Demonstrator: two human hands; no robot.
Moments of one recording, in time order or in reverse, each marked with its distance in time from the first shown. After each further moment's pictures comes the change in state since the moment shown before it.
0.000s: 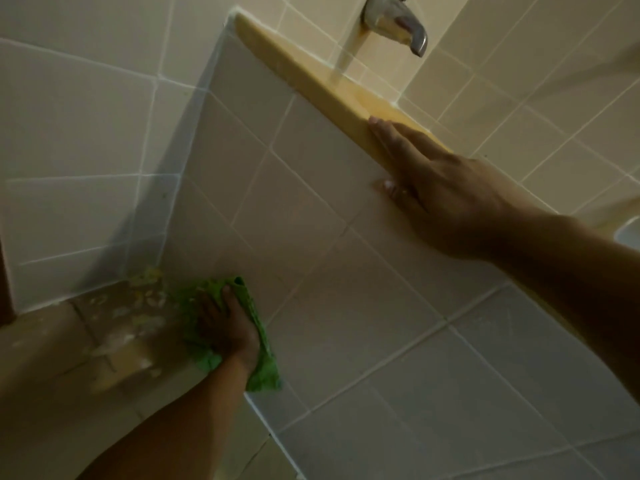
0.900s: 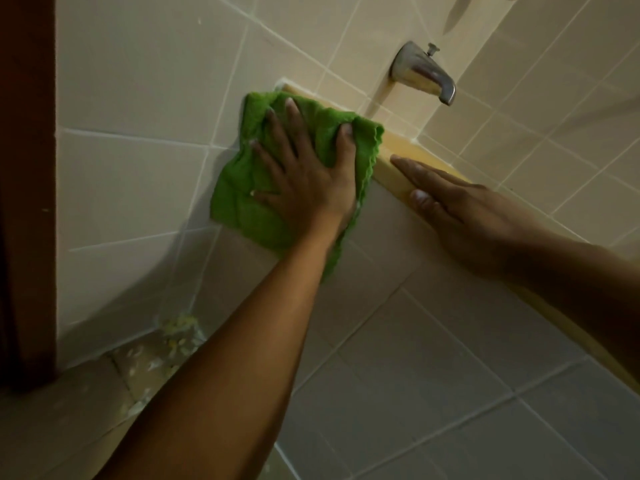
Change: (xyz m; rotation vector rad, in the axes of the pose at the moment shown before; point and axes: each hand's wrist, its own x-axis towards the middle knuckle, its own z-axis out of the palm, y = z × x) left_hand -0.014 0.304 -0.017 -0.111 0.063 0.736; right_hand 0.054 -0.010 -0.004 0.225 0.018 0.079
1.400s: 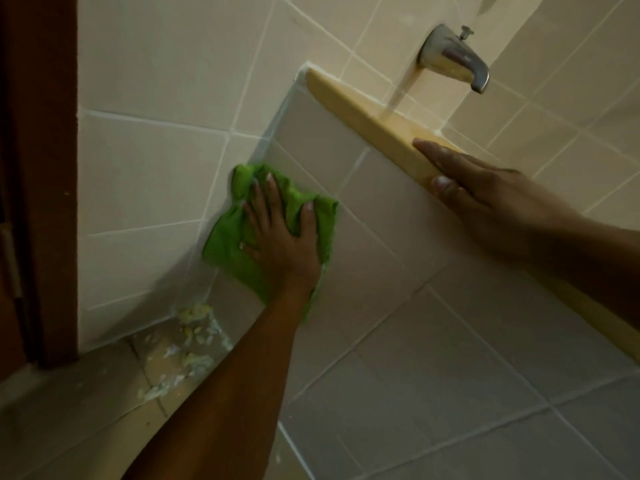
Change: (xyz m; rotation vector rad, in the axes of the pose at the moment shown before) left_hand -0.036 -0.123 -0.011 0.028 0.028 -0.009; right_hand 0.014 0.001 0.002 0.057 0.019 -0.032
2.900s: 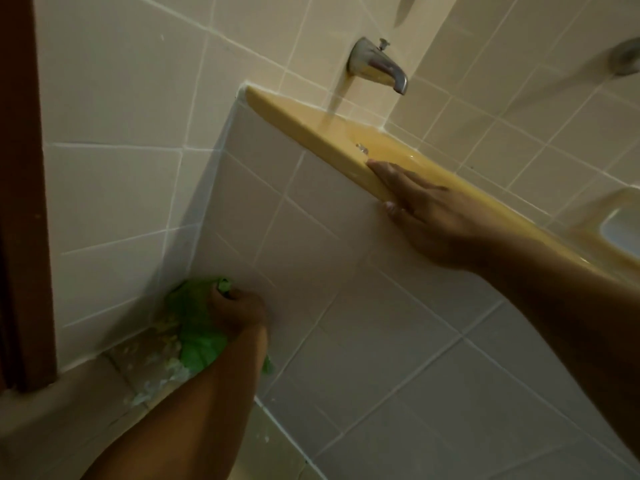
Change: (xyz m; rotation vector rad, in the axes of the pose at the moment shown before) left_hand -0.065 -0.078 -0.012 -0.112 0.124 -0.580; right_hand -0.058 -0.008 -0.005 -0.095 -0.058 0.124
